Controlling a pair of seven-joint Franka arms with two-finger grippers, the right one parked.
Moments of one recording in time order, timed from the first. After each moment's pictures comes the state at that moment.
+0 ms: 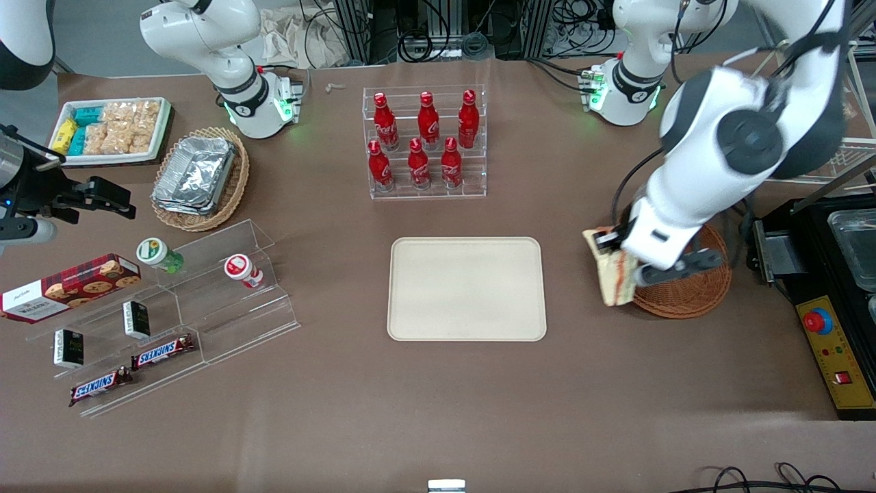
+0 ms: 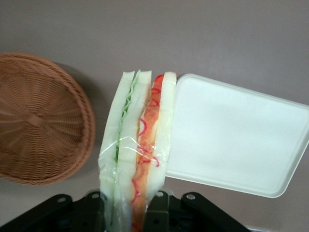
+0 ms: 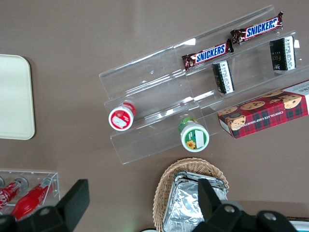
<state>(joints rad) -0.04 0.24 -0.35 -1.67 0.00 1.85 -0.61</state>
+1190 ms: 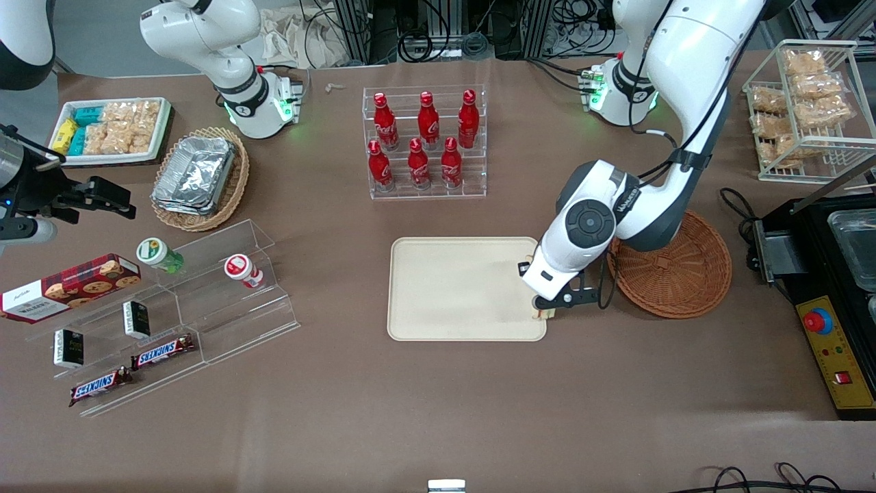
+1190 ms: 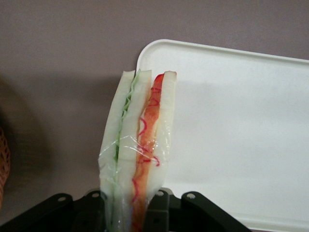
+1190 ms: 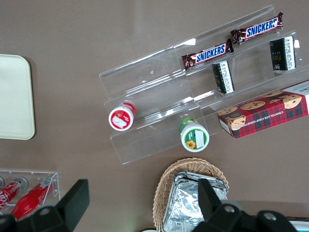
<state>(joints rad) -0.17 0.48 -0.36 -1.79 0.14 2.16 -0.69</state>
